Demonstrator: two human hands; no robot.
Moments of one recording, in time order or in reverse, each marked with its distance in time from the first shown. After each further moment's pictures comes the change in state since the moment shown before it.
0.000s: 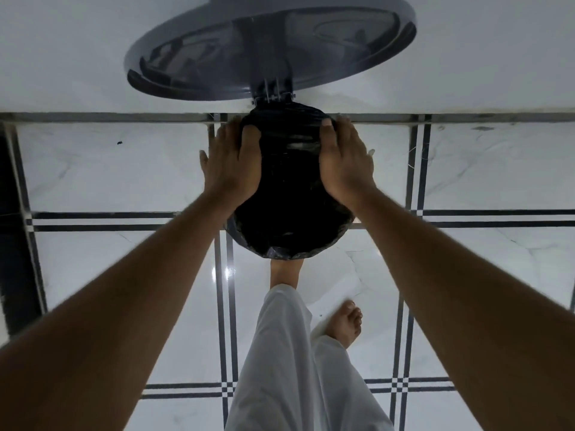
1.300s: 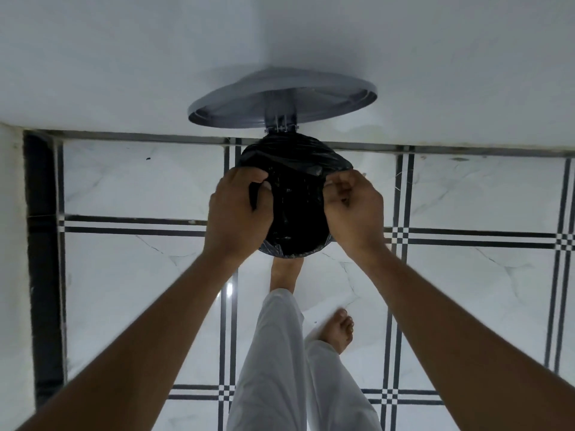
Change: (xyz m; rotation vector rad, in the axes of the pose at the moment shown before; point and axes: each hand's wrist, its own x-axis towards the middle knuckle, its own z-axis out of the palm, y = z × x) left_hand -0.118 0.015 -0.052 0.006 0.179 0.283; right_hand -0.109 -0.006 -0.045 0.239 0.254 -0.198
